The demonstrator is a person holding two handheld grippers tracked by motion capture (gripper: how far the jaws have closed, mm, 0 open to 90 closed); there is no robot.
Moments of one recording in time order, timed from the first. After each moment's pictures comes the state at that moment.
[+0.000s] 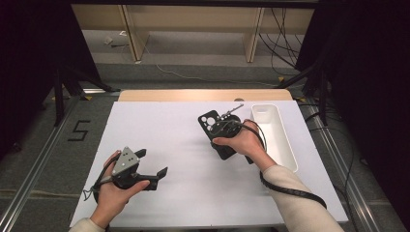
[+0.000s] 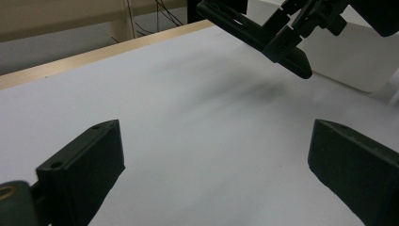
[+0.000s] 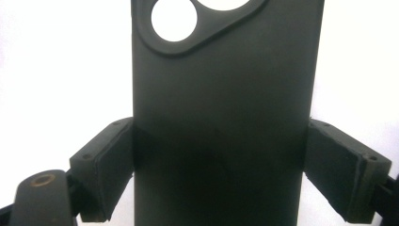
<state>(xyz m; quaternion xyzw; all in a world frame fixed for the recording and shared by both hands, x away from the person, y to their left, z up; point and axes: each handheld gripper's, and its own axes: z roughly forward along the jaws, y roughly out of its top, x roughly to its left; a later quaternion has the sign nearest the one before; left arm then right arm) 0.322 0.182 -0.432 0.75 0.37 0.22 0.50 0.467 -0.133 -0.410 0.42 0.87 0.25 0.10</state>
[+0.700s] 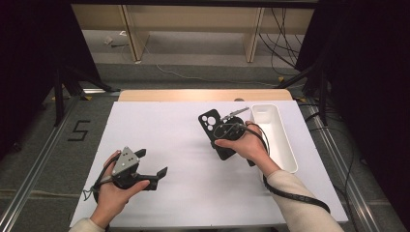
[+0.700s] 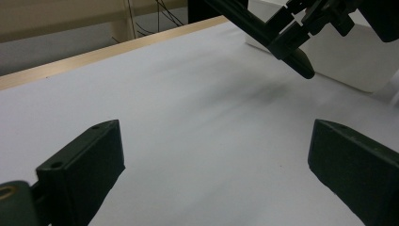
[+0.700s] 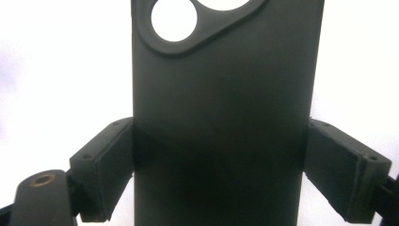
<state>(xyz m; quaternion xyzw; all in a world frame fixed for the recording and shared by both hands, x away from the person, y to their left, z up) 0.322 0.182 -0.432 0.75 0.37 0.22 0.50 0.458 -0.142 -0.411 0.41 0.86 0.30 0.11</state>
